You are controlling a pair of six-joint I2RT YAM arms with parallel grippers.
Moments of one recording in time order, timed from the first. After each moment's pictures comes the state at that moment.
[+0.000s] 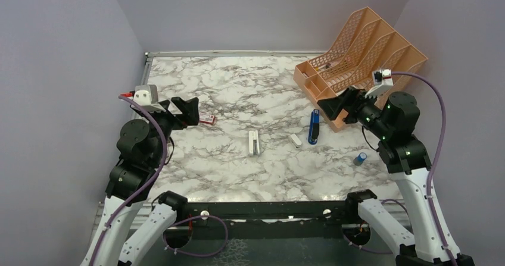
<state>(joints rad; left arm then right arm) -0.38 0.57 0.96 -0.40 -0.23 -0.32 0.17 0.77 1.03 -0.47 -0.33 0.44</state>
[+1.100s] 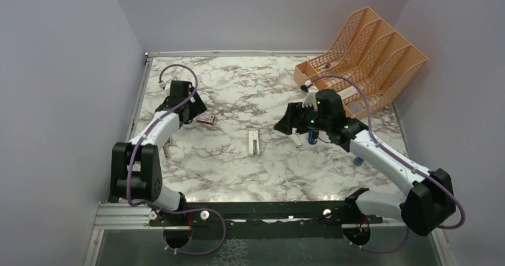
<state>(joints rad) -0.16 1.41 0.88 -0.33 -0.26 -0.59 0.49 1.16 0.84 -0.21 -0.38 0.44</state>
